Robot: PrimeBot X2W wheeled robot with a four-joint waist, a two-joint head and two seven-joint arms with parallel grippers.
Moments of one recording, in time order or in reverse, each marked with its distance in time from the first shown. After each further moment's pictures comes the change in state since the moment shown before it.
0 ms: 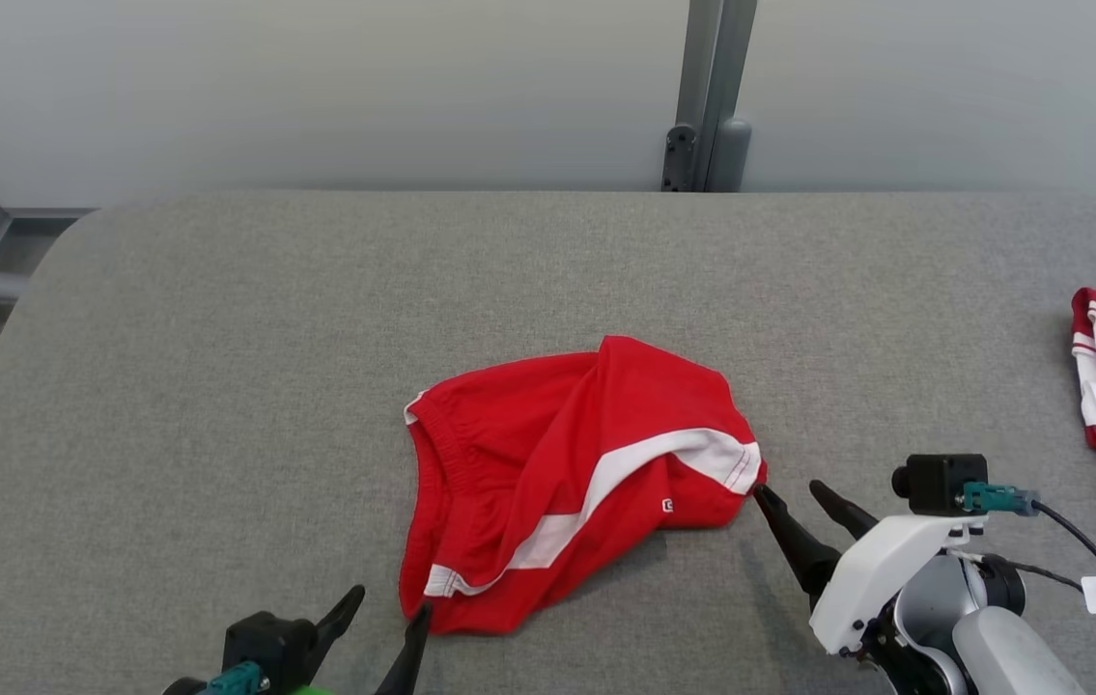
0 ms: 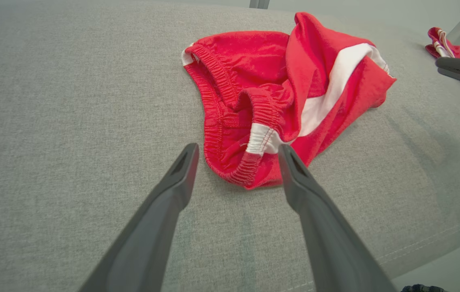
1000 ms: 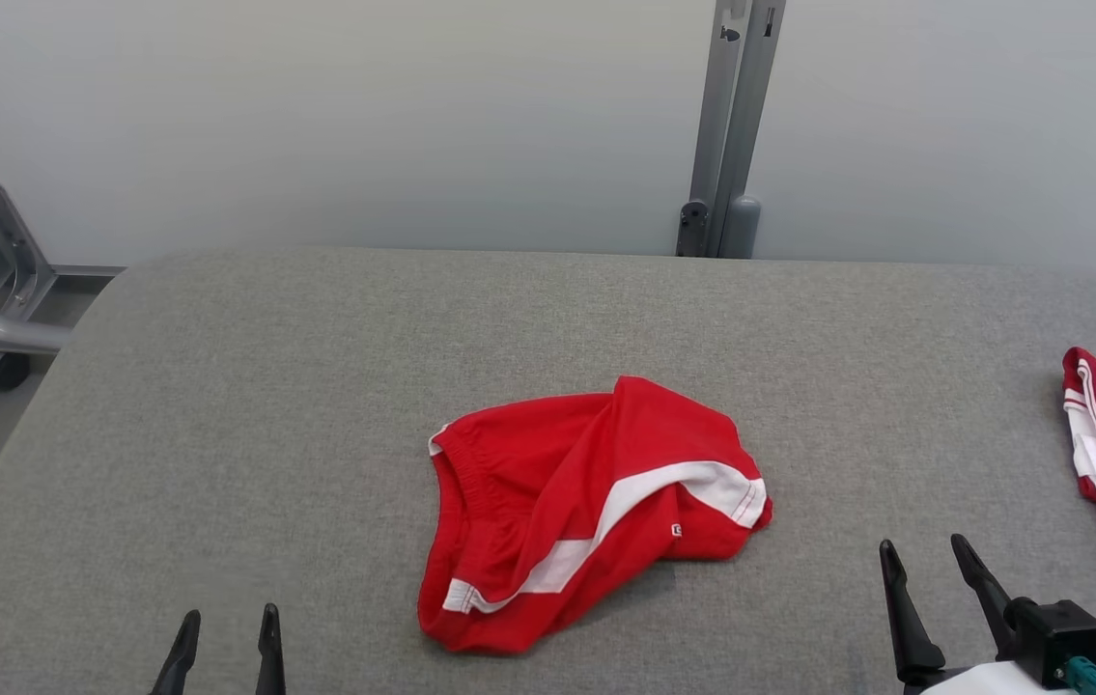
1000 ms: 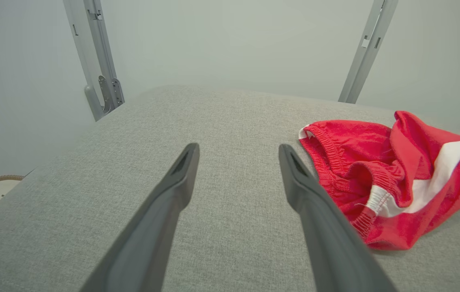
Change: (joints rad) left arm 0.092 0.014 0.133 0.056 0.006 0.193 -0.359; right arm 0.253 0.071 -0.225 -0.049 -0.420 0.000 -0.464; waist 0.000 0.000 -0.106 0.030
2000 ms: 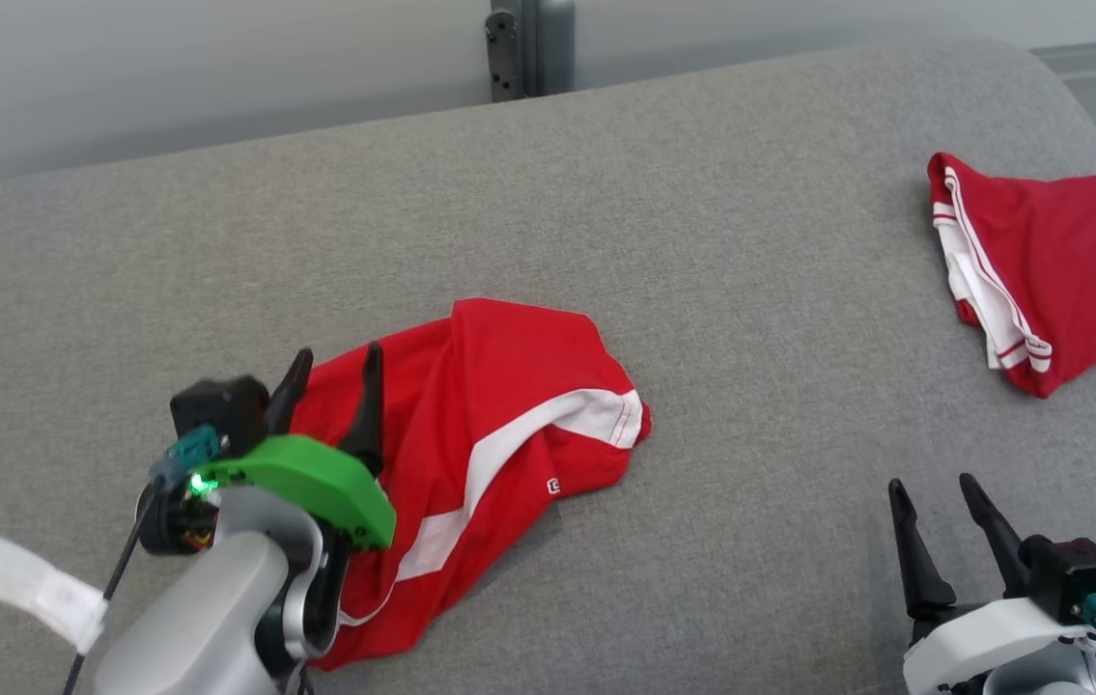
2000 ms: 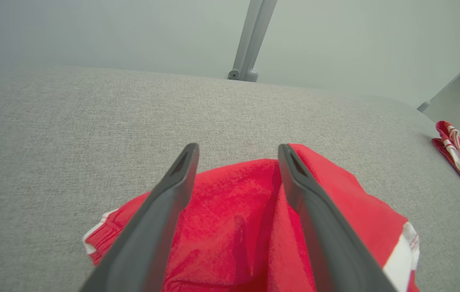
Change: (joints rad) left arm -0.757 0.132 -0.622 0.284 -0.632 0.199 0.030; right arm -0.115 -0.054 0.033 0.055 0.083 0.000 0.000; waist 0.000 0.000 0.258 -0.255
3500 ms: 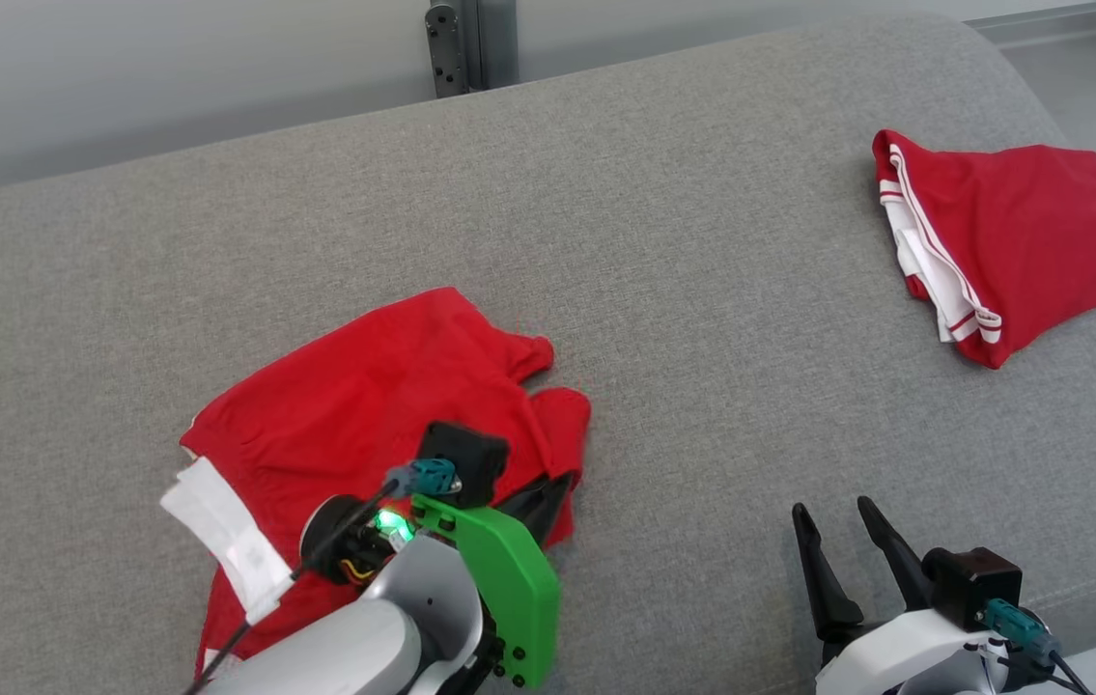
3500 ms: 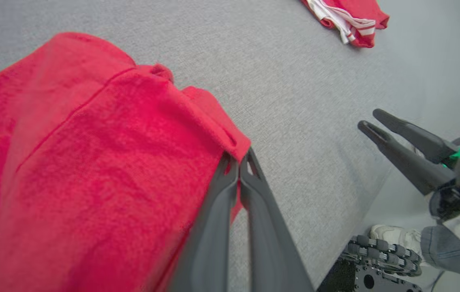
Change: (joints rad) left arm -0.013 0.042 -0.292 -0.416 0.115 0.110 0.470; right arm -0.028 0.076 0.105 0.072 0.032 0.000 0.000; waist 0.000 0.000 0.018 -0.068
